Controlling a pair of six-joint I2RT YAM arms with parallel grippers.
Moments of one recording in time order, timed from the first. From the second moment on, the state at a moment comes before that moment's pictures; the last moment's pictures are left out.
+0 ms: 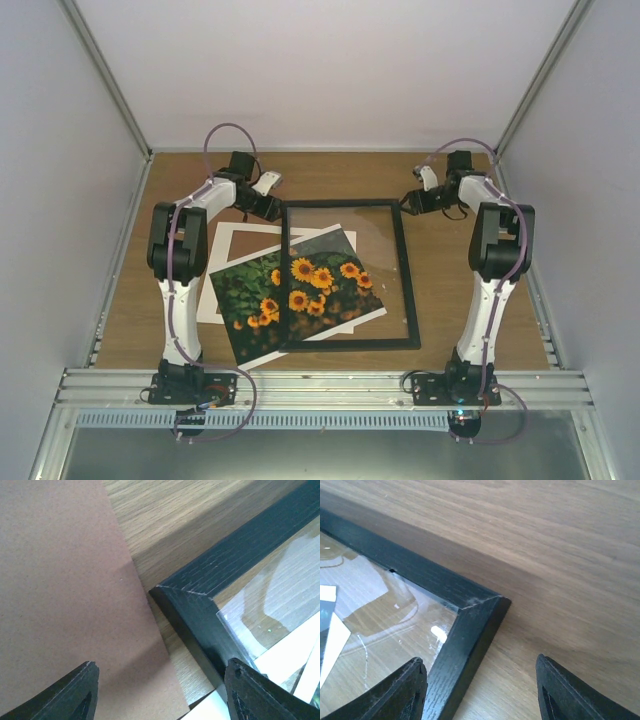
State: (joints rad) left arm -0.17 2.19 1.65 -0.59 0.38 0.26; right arm -0.08 2.20 1.66 -0.64 -0.63 -0.36
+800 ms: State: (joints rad) left arm -0.25 2.23 1.68 -0.55 0.41 0.26; right arm -0.08 2.22 1.63 -0.65 -0.75 -0.36
